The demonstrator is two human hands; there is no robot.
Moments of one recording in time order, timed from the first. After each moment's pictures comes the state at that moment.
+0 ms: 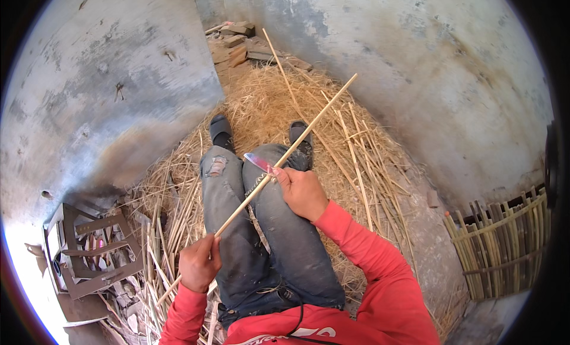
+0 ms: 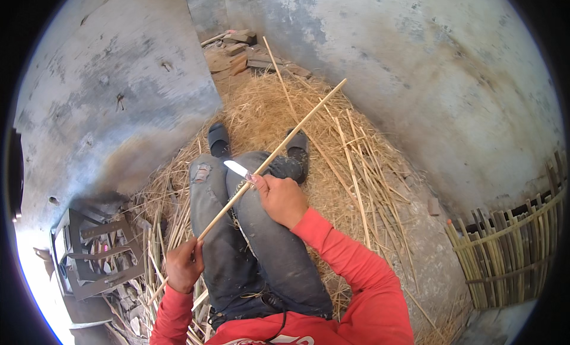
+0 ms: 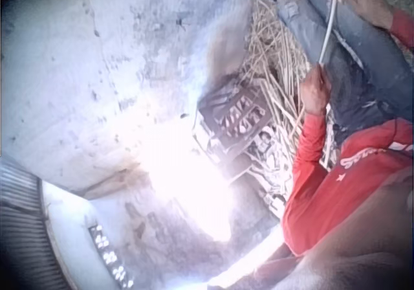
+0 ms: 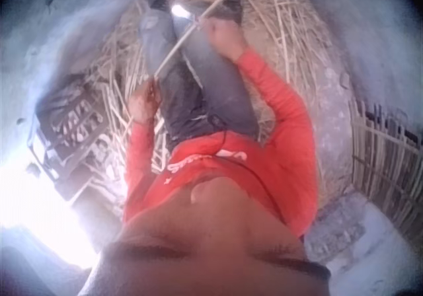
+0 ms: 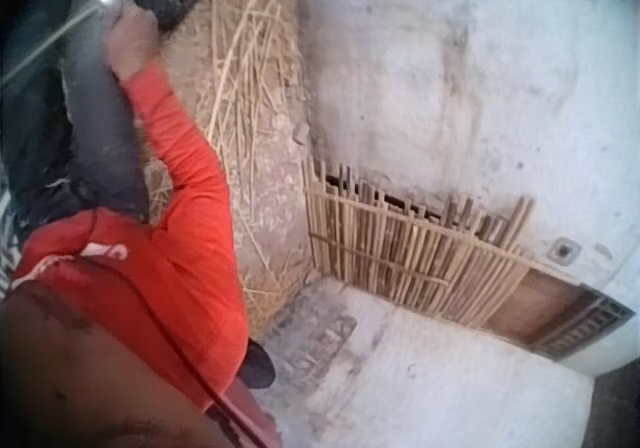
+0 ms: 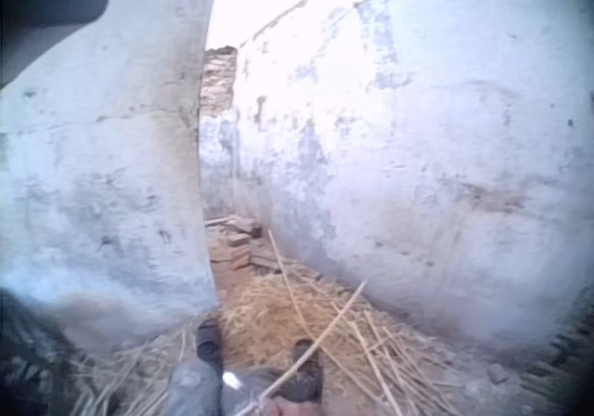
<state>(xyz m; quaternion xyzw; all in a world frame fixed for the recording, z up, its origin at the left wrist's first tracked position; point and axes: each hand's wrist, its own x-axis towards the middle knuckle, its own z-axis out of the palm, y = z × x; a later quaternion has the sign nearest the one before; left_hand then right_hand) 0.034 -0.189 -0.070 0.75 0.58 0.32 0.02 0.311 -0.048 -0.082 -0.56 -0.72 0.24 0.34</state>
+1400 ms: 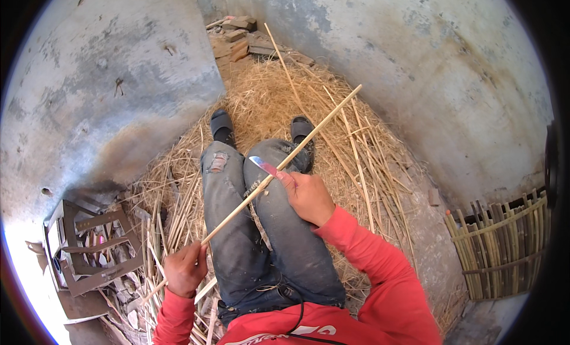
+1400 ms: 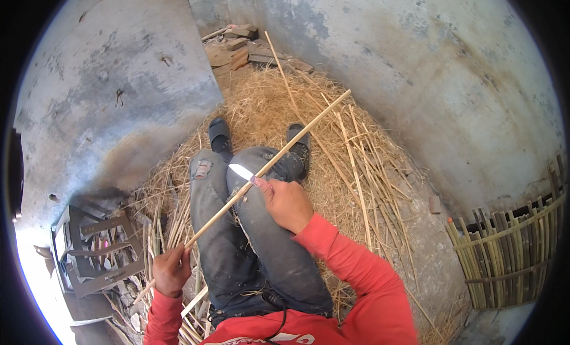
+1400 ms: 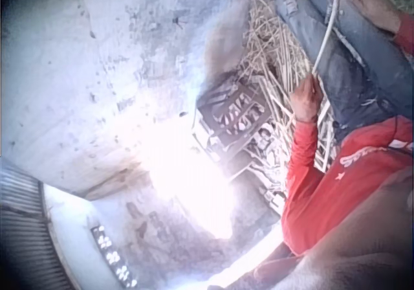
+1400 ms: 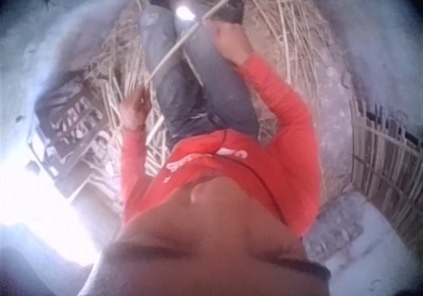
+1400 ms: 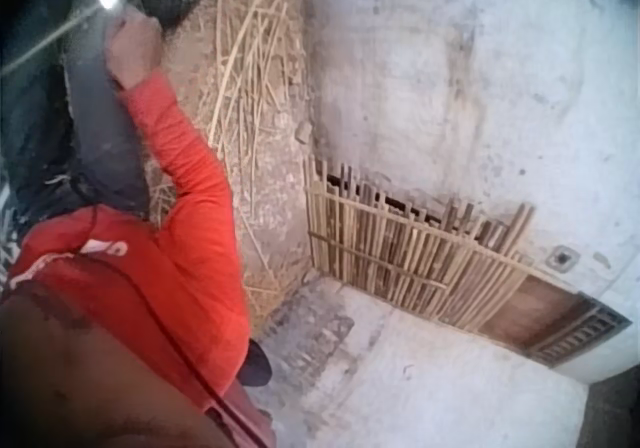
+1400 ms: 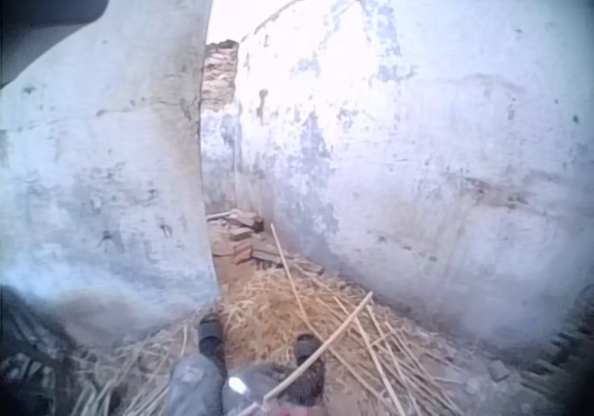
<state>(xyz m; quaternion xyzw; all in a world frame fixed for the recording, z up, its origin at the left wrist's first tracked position) 0.007 -0.208 -0.059 0.77 0.58 0.27 -0.01 0.318 -0.061 -0.083 -0.56 -0.71 0.28 0.34</state>
